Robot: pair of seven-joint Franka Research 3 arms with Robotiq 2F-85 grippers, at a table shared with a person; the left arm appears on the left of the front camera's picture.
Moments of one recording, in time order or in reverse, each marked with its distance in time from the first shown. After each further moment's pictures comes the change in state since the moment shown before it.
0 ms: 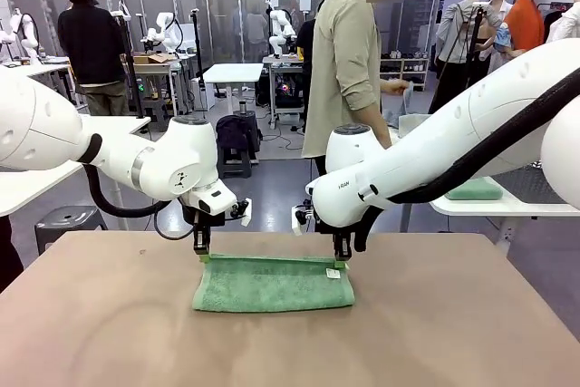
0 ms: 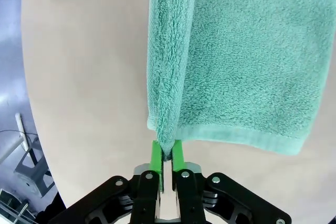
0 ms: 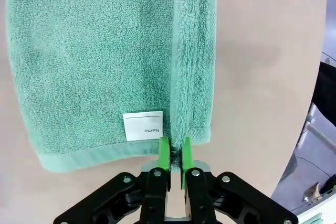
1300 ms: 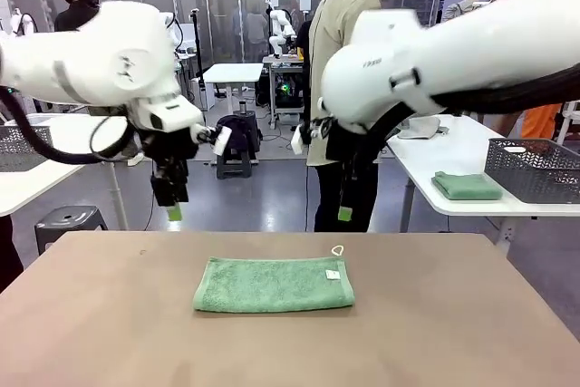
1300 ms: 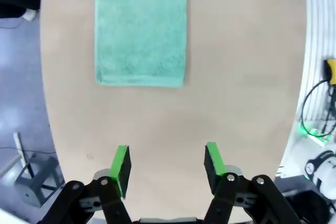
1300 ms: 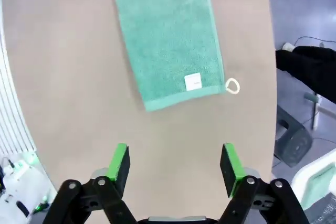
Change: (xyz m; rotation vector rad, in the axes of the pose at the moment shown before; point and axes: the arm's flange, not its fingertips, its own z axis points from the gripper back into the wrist) left arm -0.051 -0.078 0.210 -0.079 -0.132 -0.059; right arm -0.012 0.067 0.223 0.015 -0.122 -0.221
